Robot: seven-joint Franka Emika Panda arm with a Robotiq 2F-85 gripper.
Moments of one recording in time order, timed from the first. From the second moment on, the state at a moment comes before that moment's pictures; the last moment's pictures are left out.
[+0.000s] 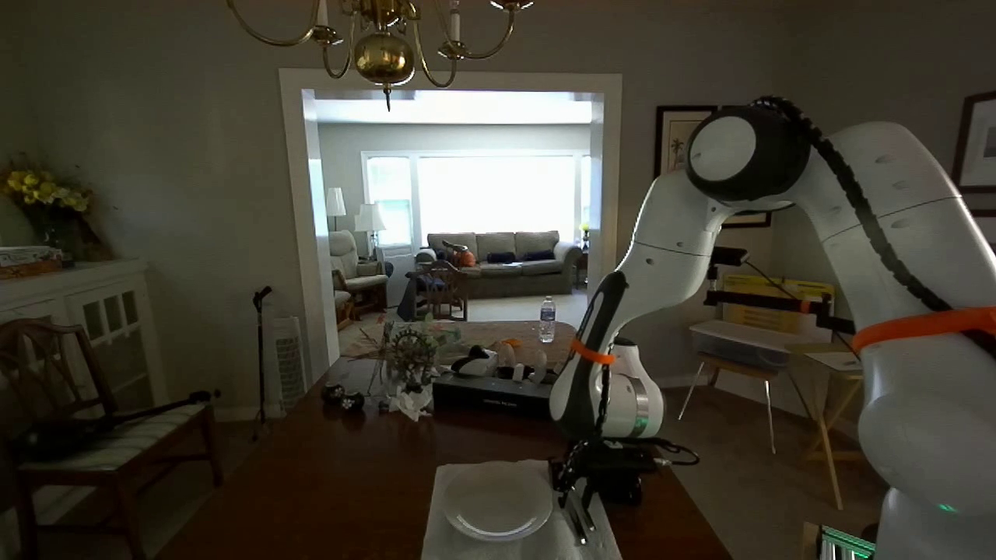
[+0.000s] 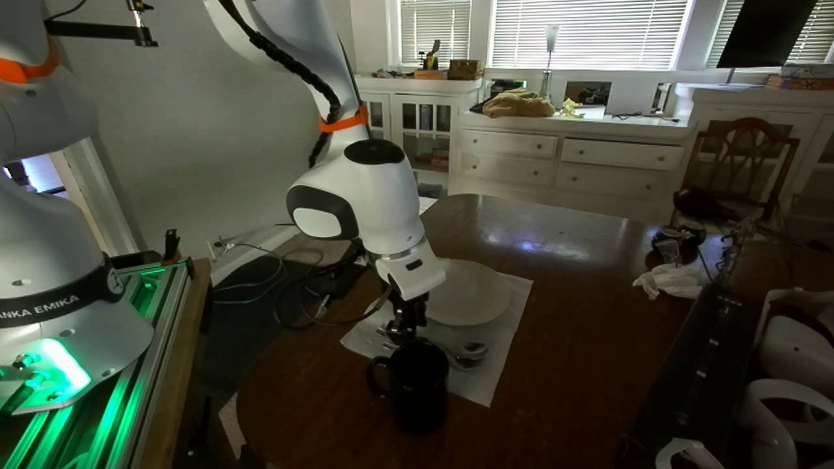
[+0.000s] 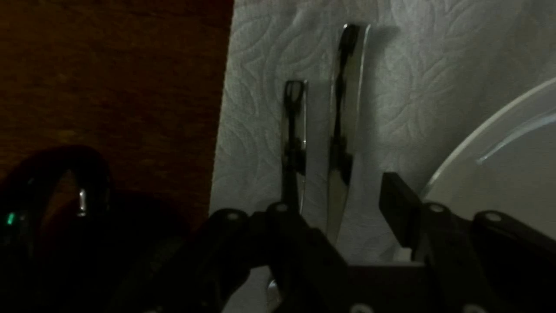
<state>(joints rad) -0.47 0.48 0.27 -2.52 0.46 3.17 -0.02</state>
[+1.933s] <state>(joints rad) -0.49 0.49 0.30 -2.55 0.46 3.20 -0.02</state>
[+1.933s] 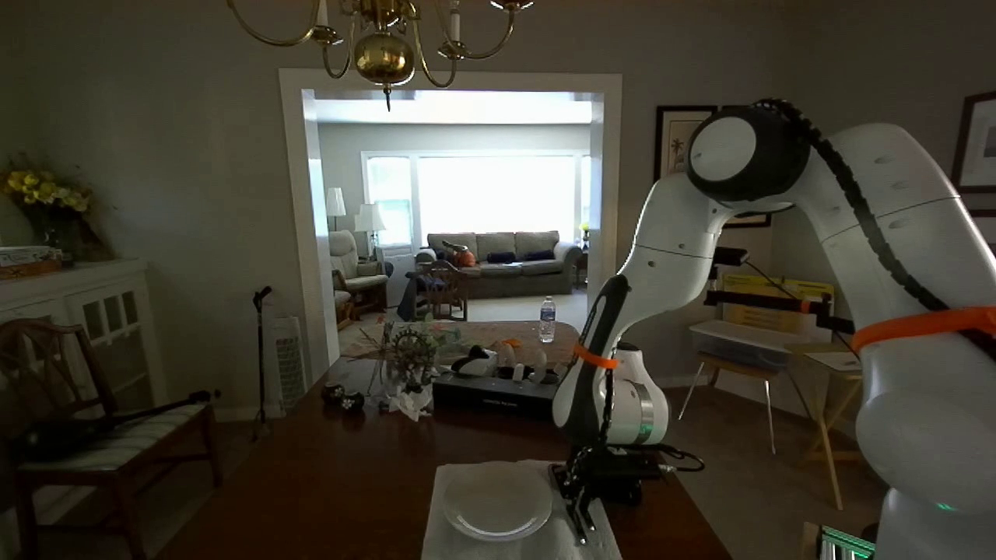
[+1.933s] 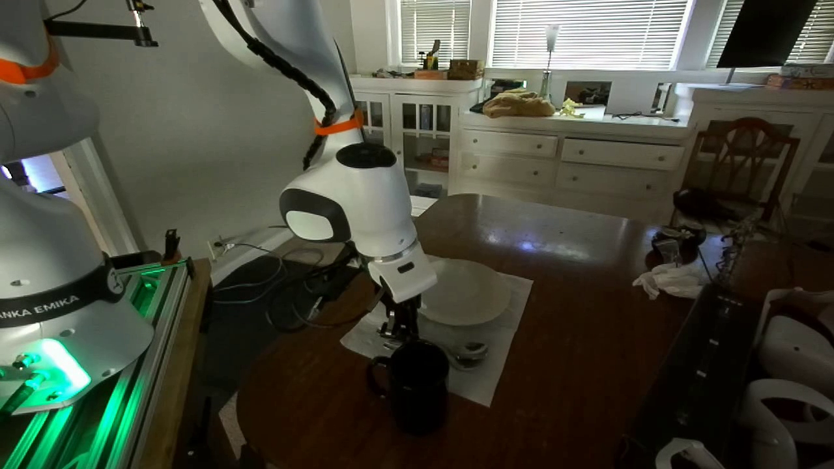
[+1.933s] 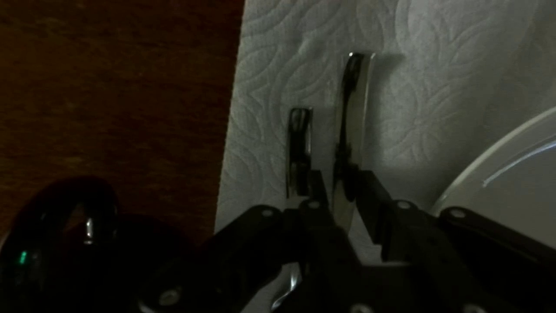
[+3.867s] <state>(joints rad) -0.48 0.49 0.29 -2.55 0.46 3.20 -0.03</state>
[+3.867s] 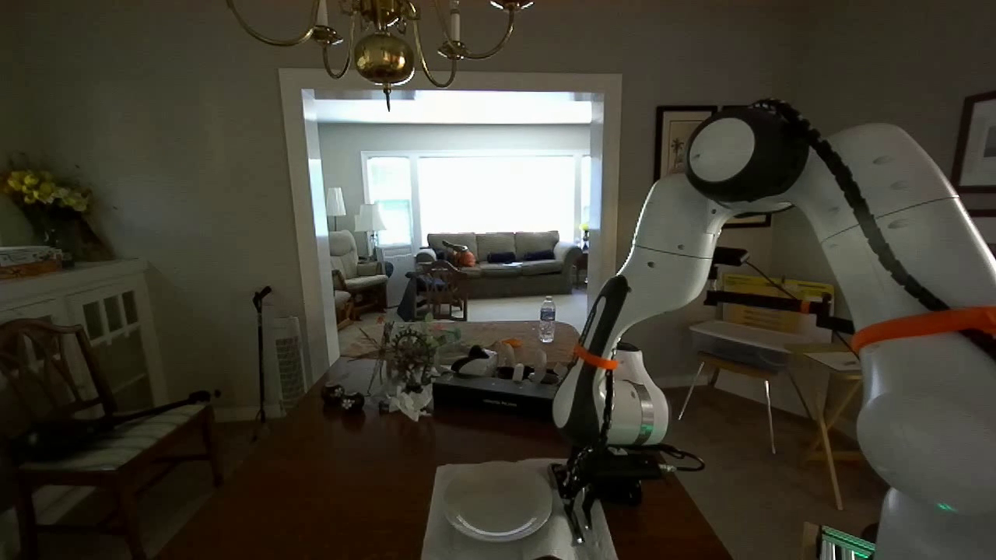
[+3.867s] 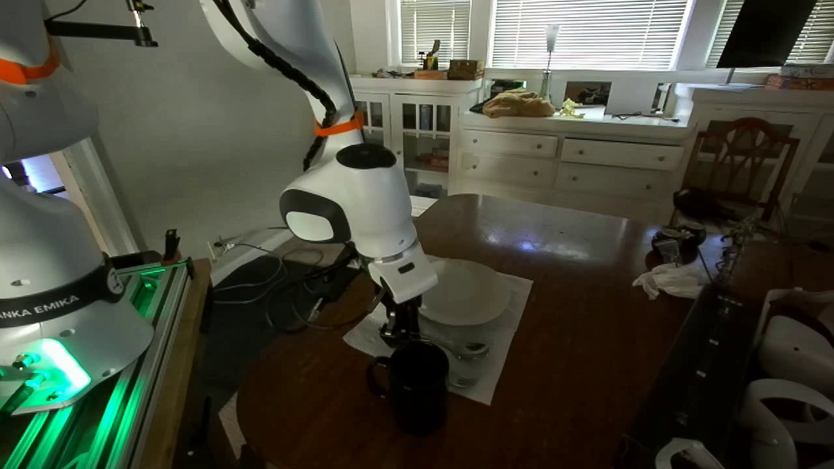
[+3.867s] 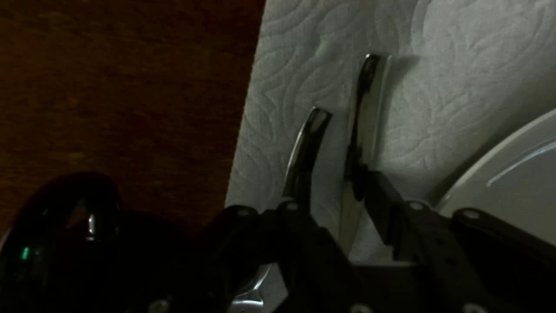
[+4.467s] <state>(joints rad) -0.48 0.49 0.29 -2.55 0.46 3.20 -0.04</state>
